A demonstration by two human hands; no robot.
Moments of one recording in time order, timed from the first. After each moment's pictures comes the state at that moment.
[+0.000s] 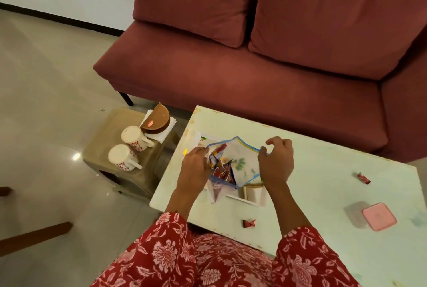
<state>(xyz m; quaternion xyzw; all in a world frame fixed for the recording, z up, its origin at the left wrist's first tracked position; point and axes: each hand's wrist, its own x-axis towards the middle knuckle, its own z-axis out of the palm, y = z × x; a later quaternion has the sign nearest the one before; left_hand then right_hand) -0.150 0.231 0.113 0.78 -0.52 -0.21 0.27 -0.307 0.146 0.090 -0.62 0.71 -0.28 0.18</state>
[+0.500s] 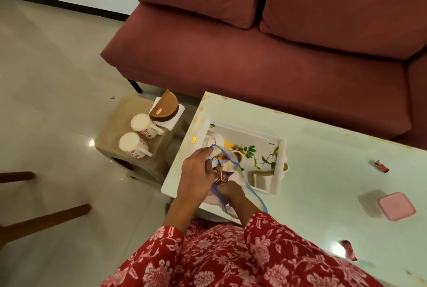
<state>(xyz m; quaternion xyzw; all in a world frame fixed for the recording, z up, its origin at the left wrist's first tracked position) -0.150 0.265 0.111 0.79 -0.50 -0.20 0.29 -0.239 0.226 0.018 -0.54 0.62 0.18 0.55</state>
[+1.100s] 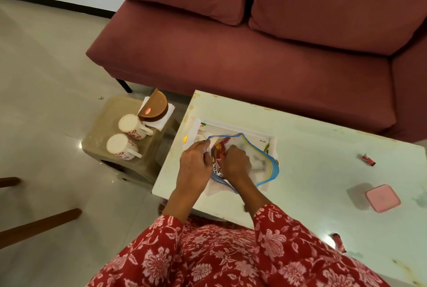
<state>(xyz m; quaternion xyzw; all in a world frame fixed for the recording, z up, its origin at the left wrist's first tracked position) -0.164 0.243 0.115 0.79 -0.50 -0.19 0.29 -0.241 0.179 0.060 -0.64 0.69 0.03 0.33</state>
